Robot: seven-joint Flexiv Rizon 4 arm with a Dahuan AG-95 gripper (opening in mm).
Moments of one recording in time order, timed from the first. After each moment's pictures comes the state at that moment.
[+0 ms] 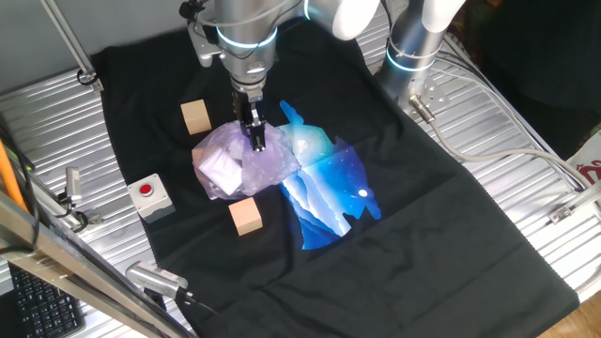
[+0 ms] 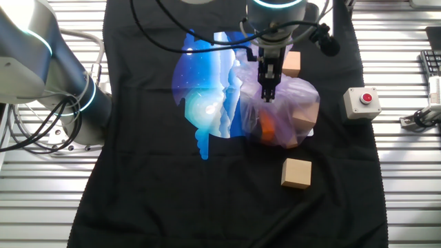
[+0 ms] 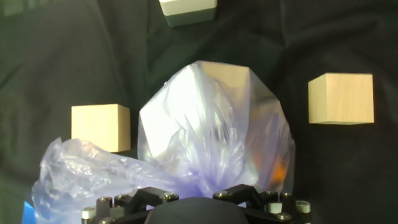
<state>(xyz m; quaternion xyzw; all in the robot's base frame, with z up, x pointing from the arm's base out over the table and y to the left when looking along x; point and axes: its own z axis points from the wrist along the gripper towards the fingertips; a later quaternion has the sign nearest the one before) 0.476 0.034 0.141 0.05 1.00 0.02 0.05</state>
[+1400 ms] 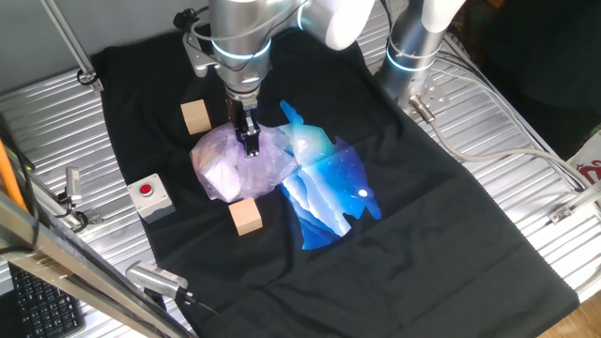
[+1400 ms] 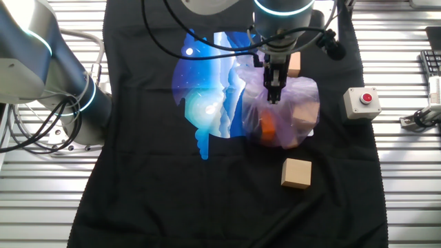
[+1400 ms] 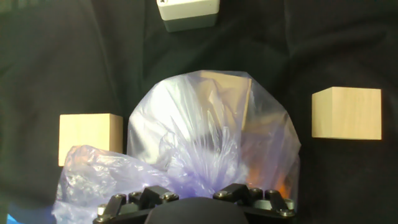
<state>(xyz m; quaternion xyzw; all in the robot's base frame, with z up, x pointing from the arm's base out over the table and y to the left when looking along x) 0.489 0.033 0.129 0.04 1.00 0.01 0.05</state>
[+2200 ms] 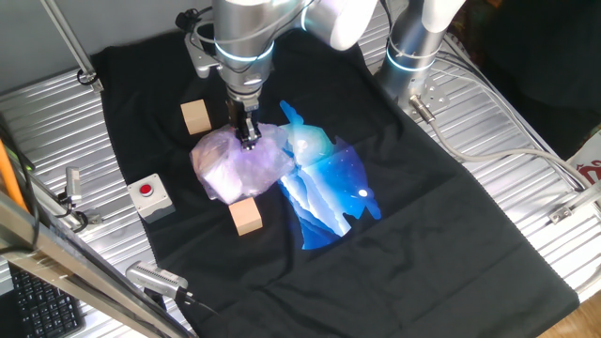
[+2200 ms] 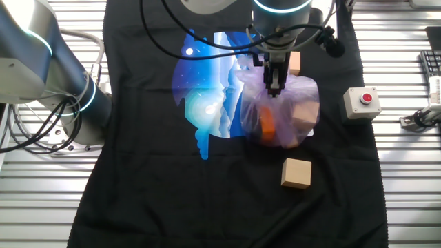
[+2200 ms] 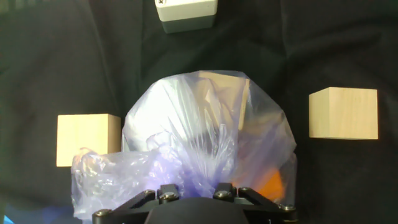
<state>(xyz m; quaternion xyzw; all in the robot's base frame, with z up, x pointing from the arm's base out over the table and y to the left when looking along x) 0.490 0.033 0.131 0.04 1.00 0.00 0.06</state>
